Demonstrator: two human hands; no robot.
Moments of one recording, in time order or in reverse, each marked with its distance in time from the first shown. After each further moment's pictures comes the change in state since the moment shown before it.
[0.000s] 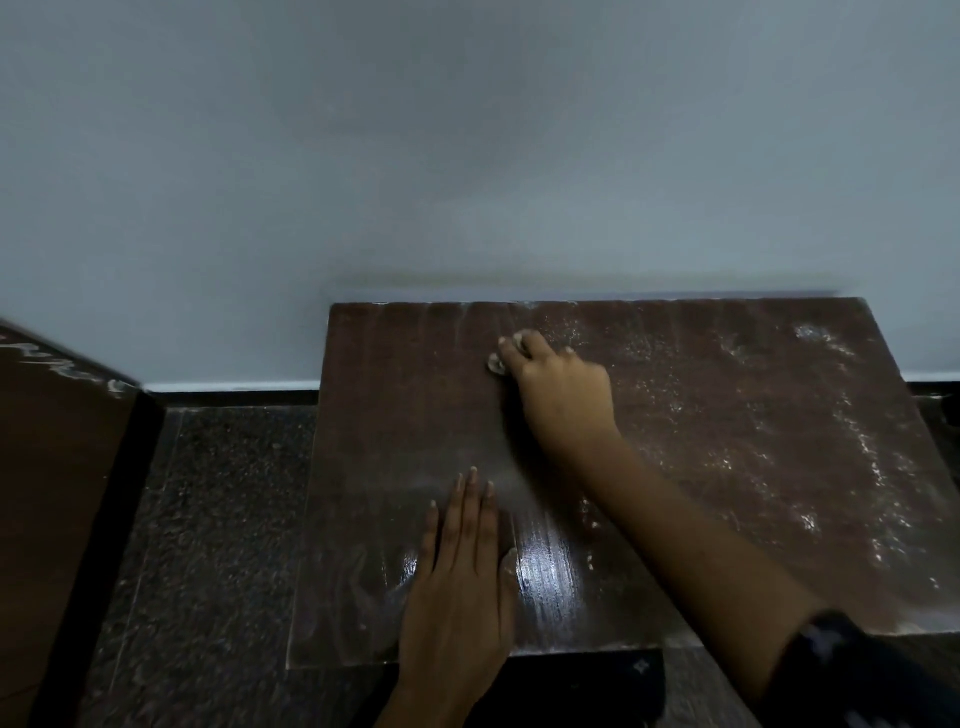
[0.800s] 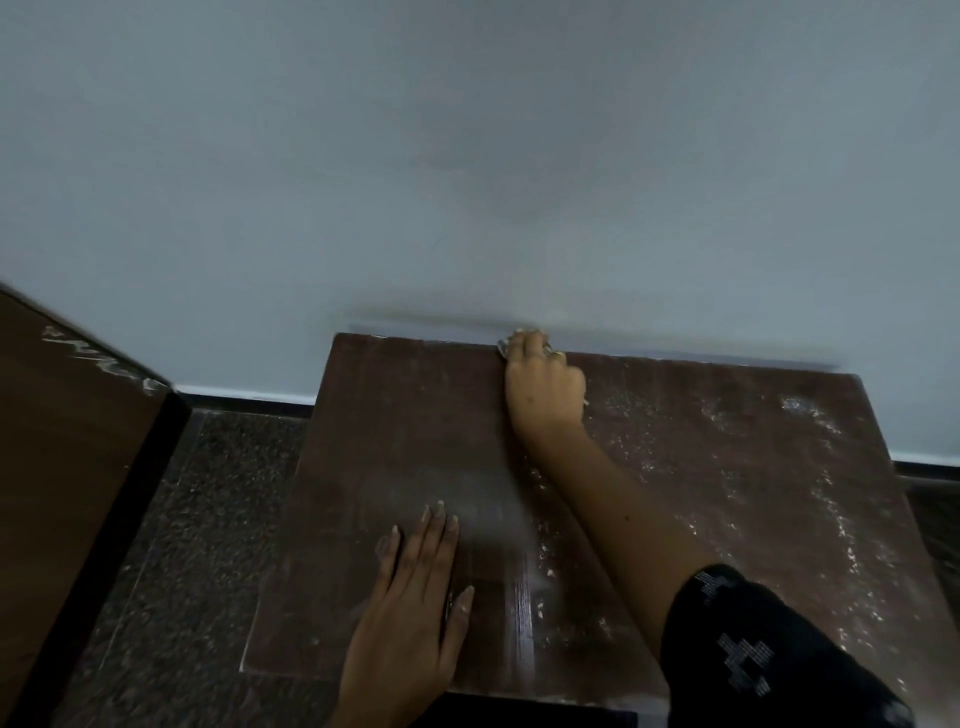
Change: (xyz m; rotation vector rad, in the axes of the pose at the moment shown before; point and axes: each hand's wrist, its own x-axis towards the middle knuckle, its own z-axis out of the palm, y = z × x) left_hand 0.001 -0.002 0.003 -0.034 0.047 0.018; right_hand 0.049 0.022 0.010 -0.007 -0.058 0.124
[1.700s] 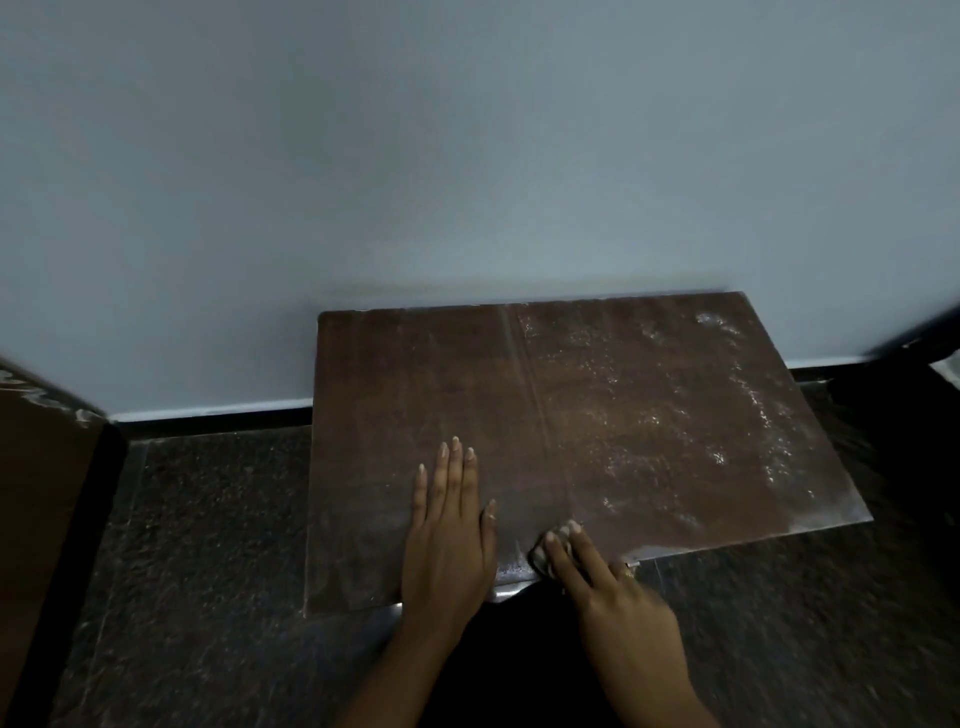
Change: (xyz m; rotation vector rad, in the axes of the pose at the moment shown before) left_hand -0.004 0.000 -0.003 0.034 0.040 0.044; right_hand -0.281 -0.024 0.005 0.005 0.004 0.018
